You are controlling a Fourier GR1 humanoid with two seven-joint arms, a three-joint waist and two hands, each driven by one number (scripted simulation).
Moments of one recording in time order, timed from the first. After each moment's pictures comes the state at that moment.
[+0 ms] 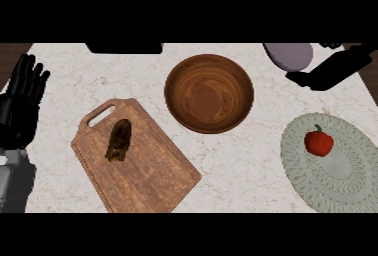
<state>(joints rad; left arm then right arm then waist) -0.26 0.32 0.19 -1.50 0.16 0.04 0.00 -0.89 -0.64 0.18 -1.42 0.07 0.39 0.38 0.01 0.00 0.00</state>
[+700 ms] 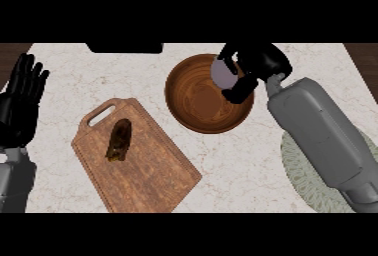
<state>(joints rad) -0.27 0.32 0.21 -1.47 0.15 0.02 -0.02 -0.92 -0.31 0.36 -1.13 0.40 0.19 0.40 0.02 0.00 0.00</state>
